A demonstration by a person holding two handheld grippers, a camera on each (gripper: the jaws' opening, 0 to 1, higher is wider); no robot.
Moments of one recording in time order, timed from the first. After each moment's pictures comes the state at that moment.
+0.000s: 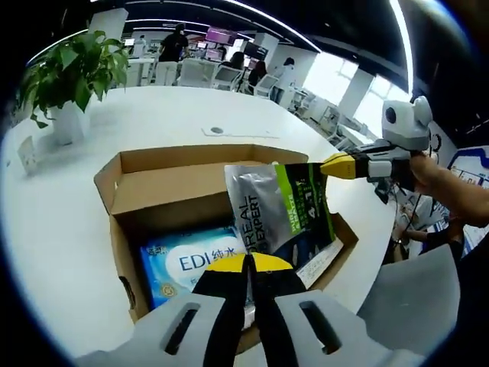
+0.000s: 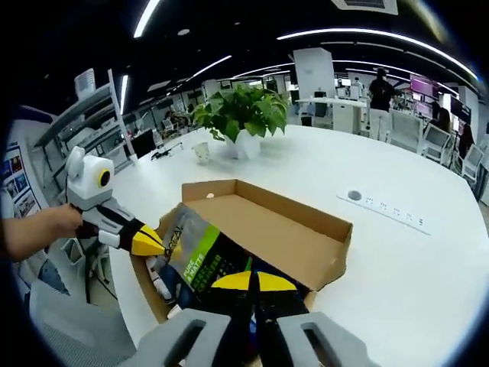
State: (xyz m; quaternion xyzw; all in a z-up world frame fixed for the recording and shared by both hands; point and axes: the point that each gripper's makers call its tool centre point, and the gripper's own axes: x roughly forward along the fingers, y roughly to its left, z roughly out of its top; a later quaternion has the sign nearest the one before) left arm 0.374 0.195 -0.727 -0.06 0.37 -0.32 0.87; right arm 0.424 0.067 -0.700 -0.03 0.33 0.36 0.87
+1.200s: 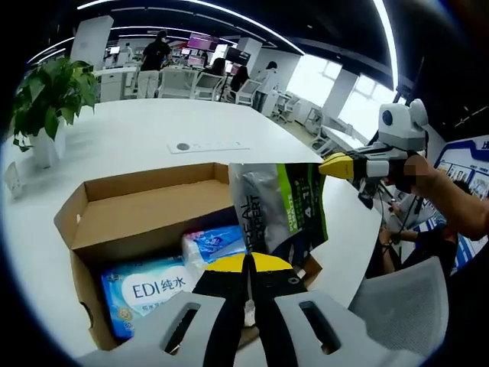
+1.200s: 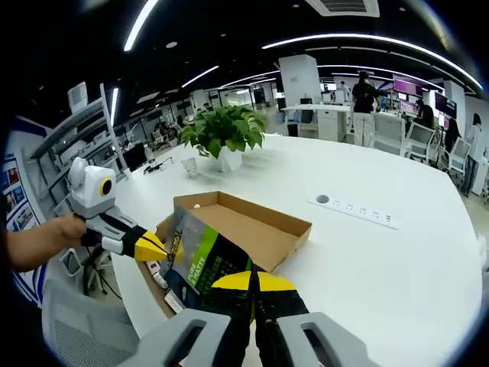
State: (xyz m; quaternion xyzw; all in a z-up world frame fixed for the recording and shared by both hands) left arm 0.372 0.119 -0.698 -0.06 0.36 -0.36 0.86; right arm 0.411 -0.013 -0.665 -0.01 0.32 0.33 0.89
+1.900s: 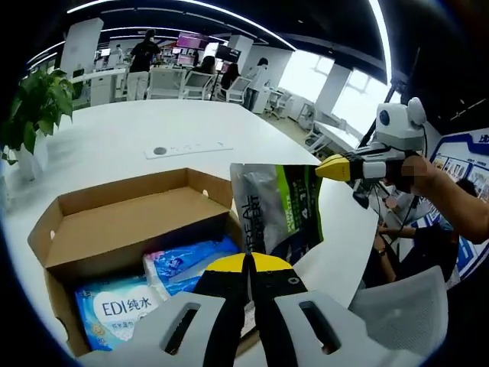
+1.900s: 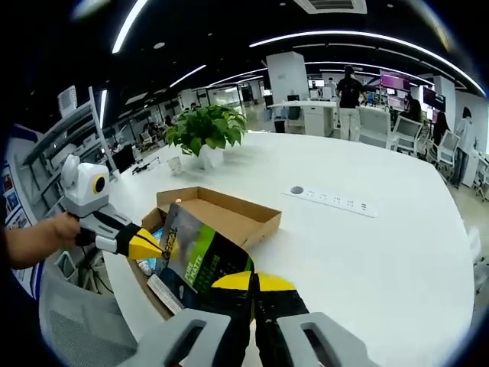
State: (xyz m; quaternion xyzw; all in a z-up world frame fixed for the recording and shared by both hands) left arm 0.377 0.064 -0.700 -0.04 0.36 -0.38 0.85; right arm 0.411 -0.067 -0.671 -0.01 0.33 0.30 0.90
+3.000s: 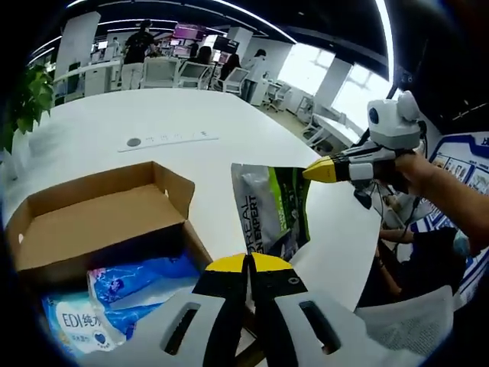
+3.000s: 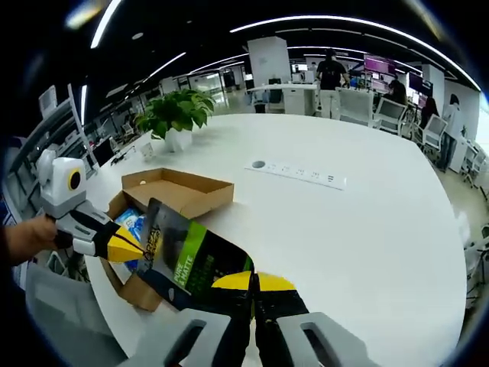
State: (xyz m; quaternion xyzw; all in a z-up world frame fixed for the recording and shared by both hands) left arm 0.392 -0.005 -0.735 -0.04 0.38 -0.38 0.84; right arm 0.429 -0.133 -0.720 -0.02 0.38 0.25 0.89
